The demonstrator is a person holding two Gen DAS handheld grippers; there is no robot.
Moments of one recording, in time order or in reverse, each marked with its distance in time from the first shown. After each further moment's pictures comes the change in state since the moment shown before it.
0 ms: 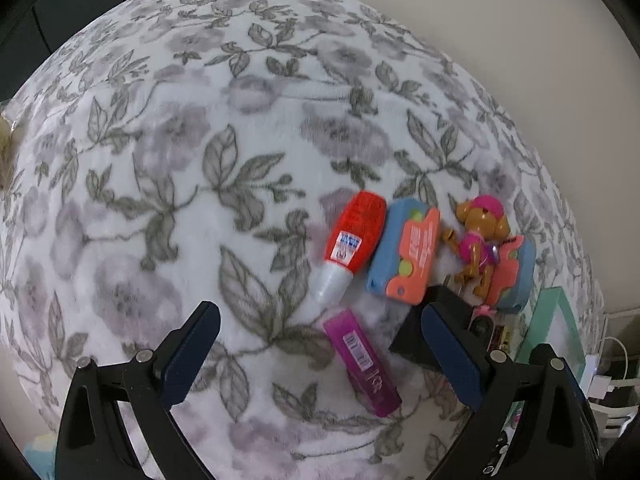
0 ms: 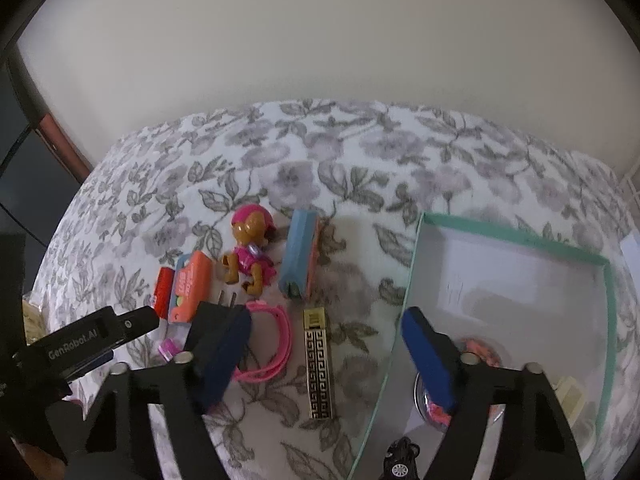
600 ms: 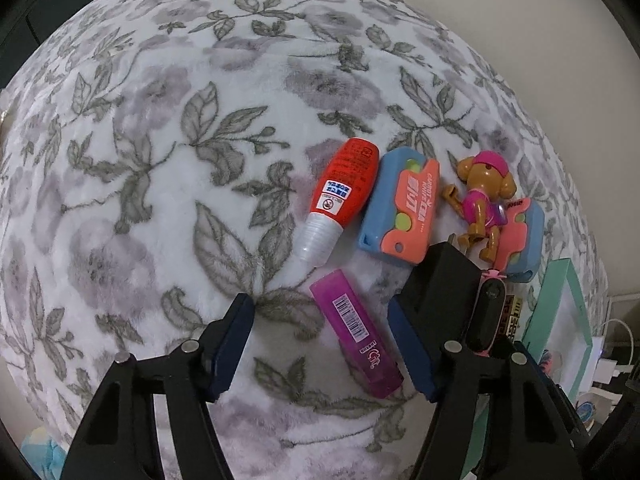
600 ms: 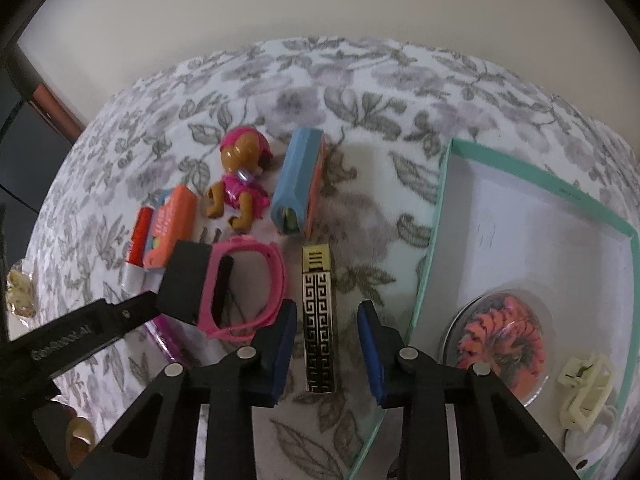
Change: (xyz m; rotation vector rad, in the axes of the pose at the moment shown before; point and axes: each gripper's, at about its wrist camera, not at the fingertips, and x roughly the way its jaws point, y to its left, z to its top) left arm 0.013 -0.006 -0.016 0.023 0.068 0.002; right arm 0.041 0.002 -0.022 -0.021 0.152 0.005
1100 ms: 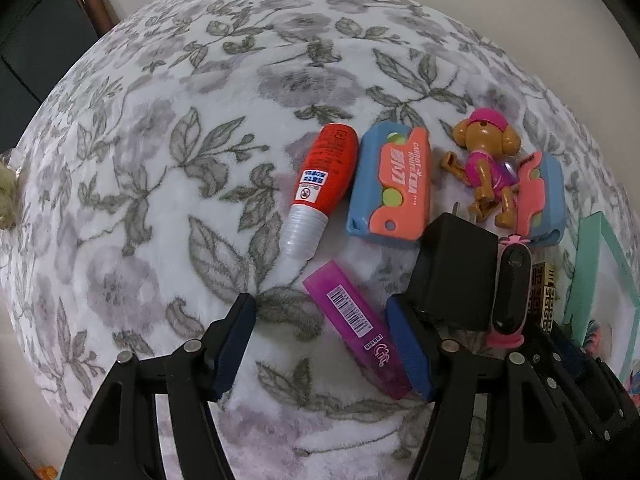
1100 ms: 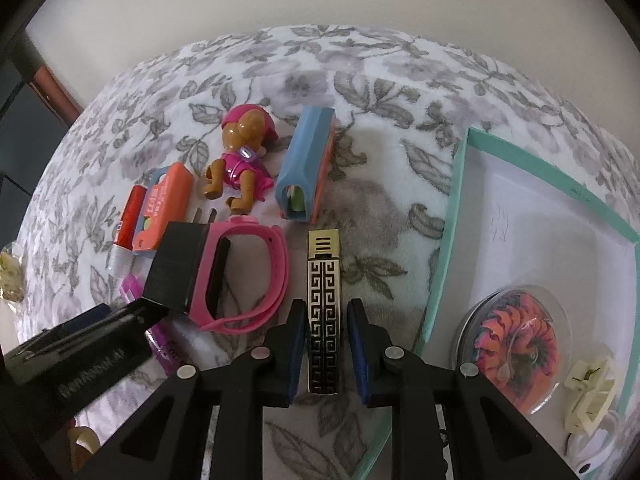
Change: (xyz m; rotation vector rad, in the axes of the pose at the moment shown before) left arm 0.012 -0.047 -0.013 0.154 -0.049 0.153; right arm 0.008 0.008 -0.004 -0.055 0.002 -0.032
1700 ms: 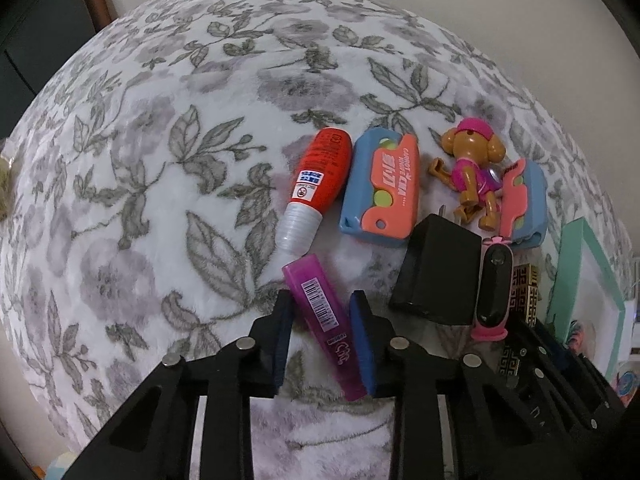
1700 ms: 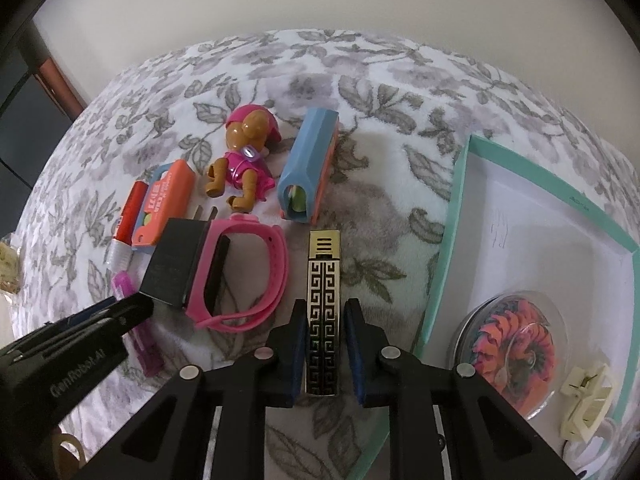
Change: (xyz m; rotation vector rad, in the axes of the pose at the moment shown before) left arm -0.022 0.003 -0.018 -0.029 -0.017 -0.071; right arm -0.001 -0.002 -0.002 -0.007 -0.021 0.018
